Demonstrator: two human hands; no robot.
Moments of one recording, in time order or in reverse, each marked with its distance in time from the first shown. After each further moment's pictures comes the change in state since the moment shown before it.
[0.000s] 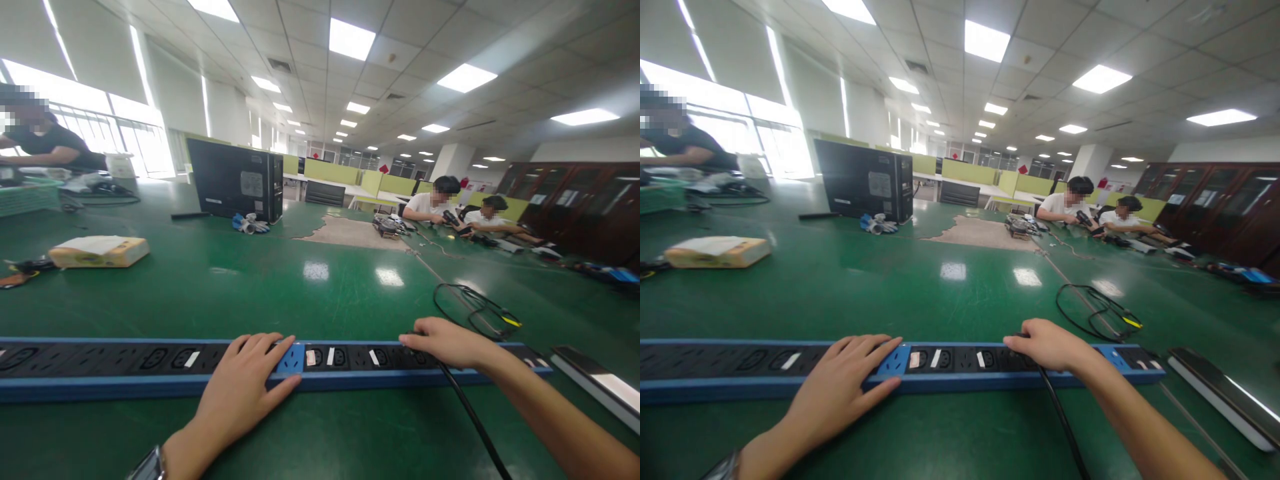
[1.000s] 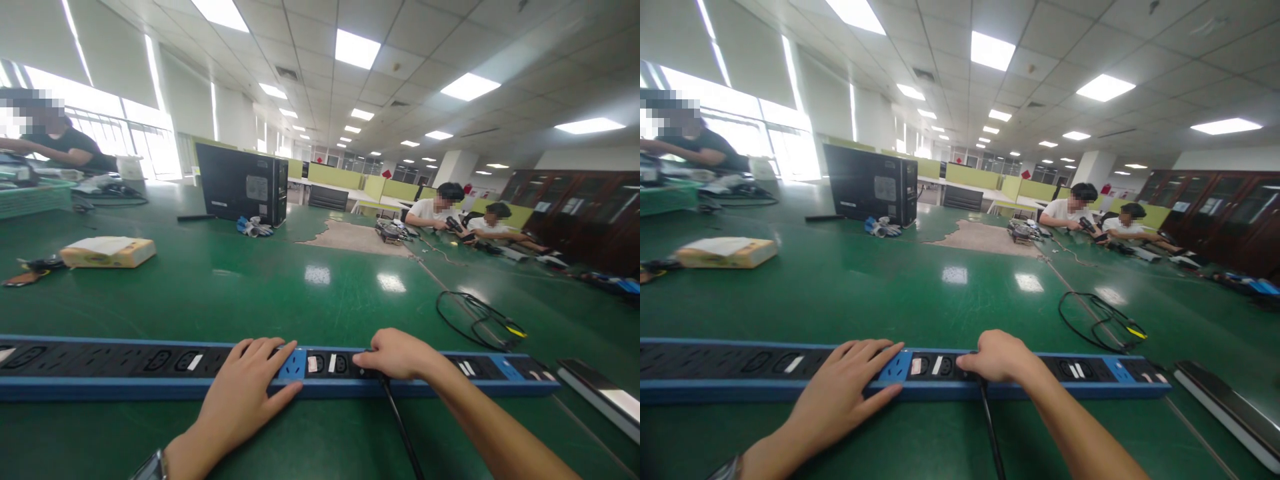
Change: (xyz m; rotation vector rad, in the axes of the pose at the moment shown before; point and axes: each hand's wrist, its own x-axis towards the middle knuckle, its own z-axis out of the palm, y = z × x) left_hand -0.001 0.000 0.000 -0.019 -0.002 -0.006; right_hand 0.031 -0.069 0.027 -0.106 -0.072 -0.054
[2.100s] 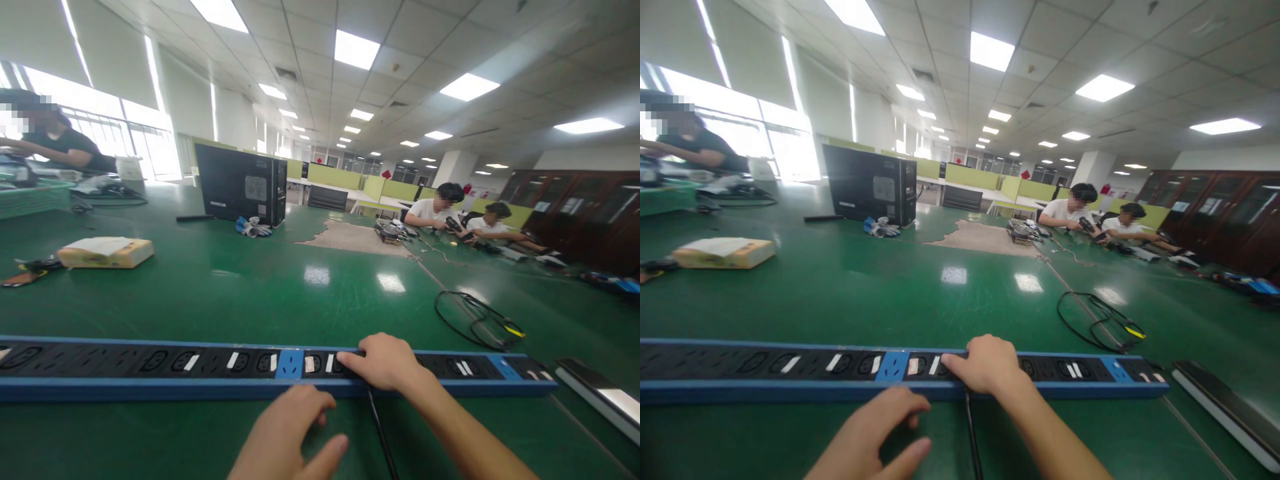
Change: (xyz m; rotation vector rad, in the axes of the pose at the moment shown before) left_hand -0.015 0.074 0.009 -0.698 -0.118 -0.034; right_hand 0.000 -0.017 0.023 -0.072 0.180 0.064
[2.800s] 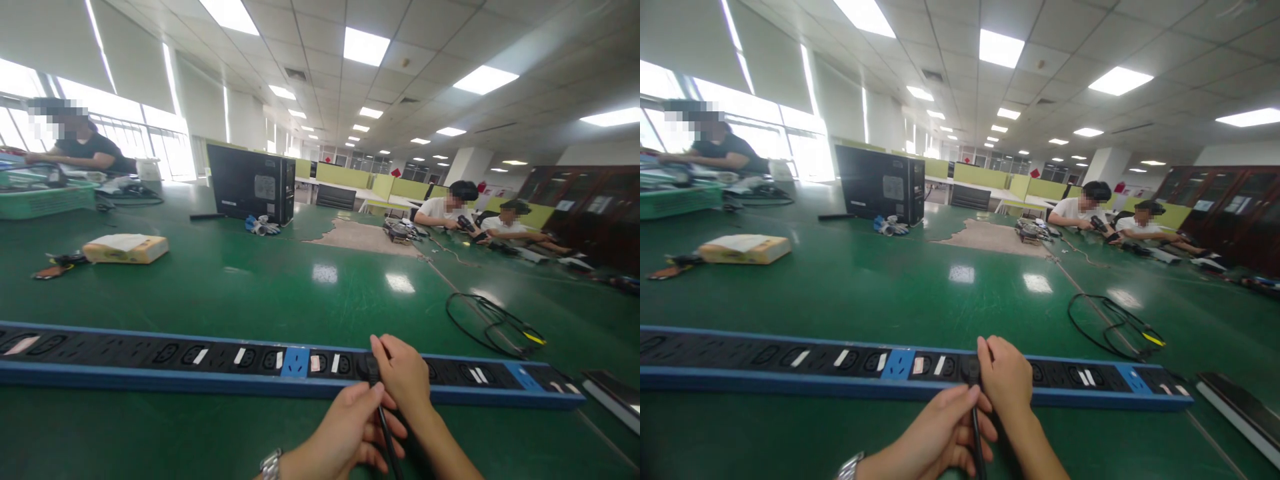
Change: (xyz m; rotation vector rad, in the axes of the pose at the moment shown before) left_hand 0.045 0.029 0.071 -1.274 -0.237 -0.606; right_hand 0.003 0.024 0.063 0.255 0.565 0.094
